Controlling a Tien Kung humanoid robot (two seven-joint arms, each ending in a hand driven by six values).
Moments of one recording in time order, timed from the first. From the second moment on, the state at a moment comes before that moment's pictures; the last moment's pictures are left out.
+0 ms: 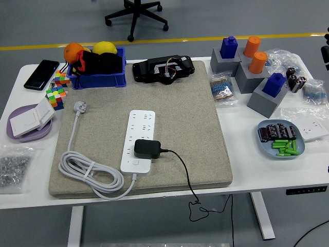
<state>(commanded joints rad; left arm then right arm) 0.00 0.10 -1.38 -0.18 1.26 -0.05 0.19 0.05 -0.16 1.60 1.70 -1.34 -0.18 0.28</state>
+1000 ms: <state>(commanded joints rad) 0.02 0.11 -1.35 -0.18 1.23 -0.05 0.18 0.02 -0.16 1.61 1.69 -1.37 -0.17 0.23</state>
